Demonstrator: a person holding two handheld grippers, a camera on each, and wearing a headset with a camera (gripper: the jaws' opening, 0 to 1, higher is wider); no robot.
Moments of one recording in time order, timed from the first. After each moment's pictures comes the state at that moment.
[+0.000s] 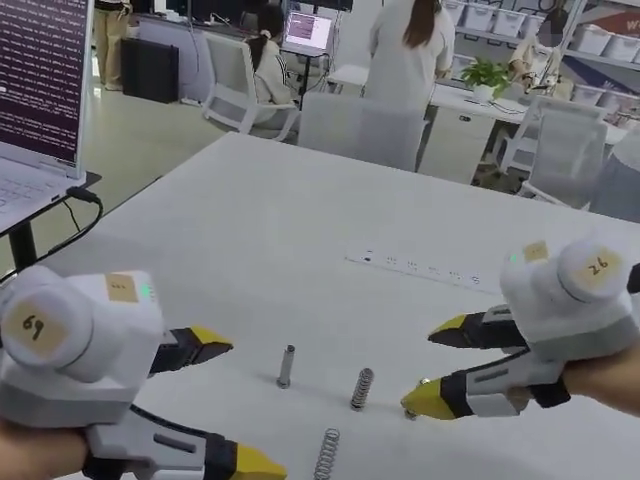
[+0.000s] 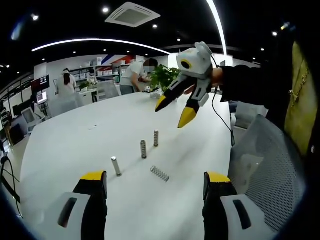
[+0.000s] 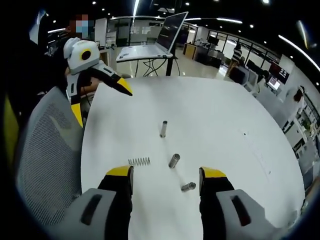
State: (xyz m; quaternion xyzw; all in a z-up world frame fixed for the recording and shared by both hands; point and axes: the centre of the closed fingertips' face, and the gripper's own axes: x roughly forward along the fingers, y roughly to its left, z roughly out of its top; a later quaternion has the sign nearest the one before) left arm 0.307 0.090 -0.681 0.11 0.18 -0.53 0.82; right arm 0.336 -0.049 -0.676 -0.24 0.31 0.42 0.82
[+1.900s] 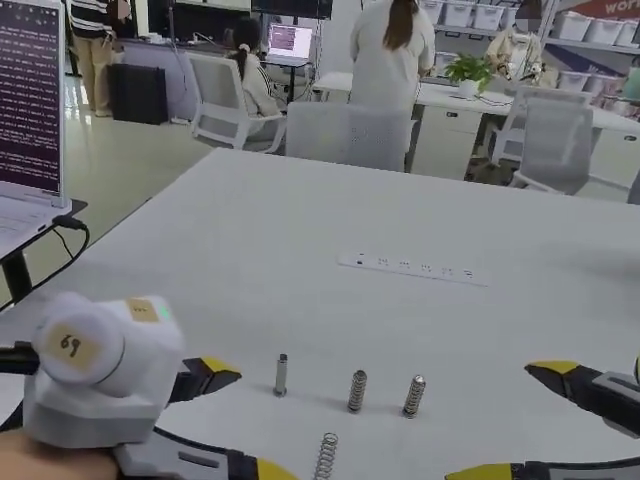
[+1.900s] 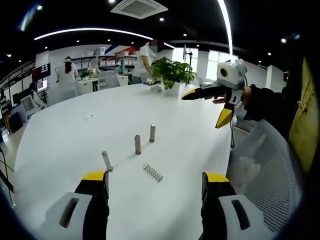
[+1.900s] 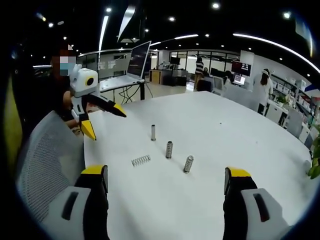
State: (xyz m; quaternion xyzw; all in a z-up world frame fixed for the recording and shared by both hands) left arm 0.304 0.068 -0.690 0.10 0.23 -0.52 0.82; right arm 0.284 -0.098 -0.666 -0.10 0.23 0.32 0.91
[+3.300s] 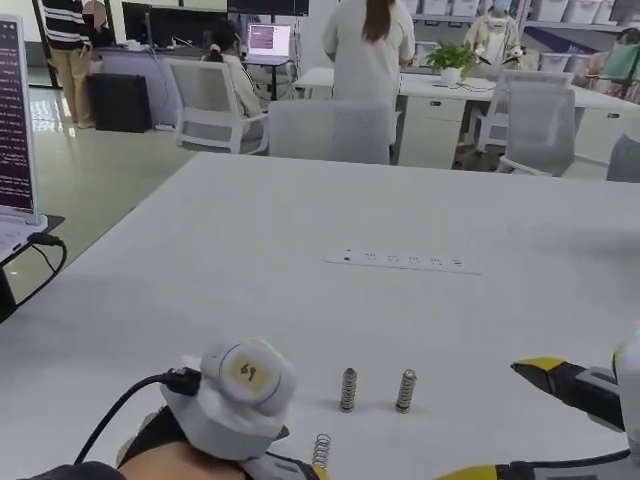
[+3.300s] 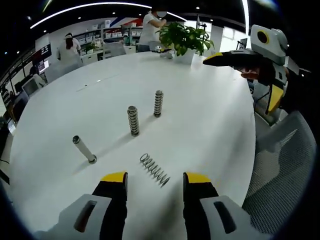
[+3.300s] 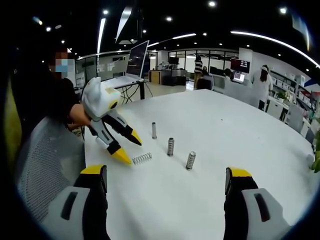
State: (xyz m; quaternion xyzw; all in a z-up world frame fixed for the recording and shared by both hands) left arm 0.325 0.013 -0.773 0.17 0.34 -0.46 0.80; right arm 0.283 -0.100 -0.678 -0.09 0.23 0.32 0.91
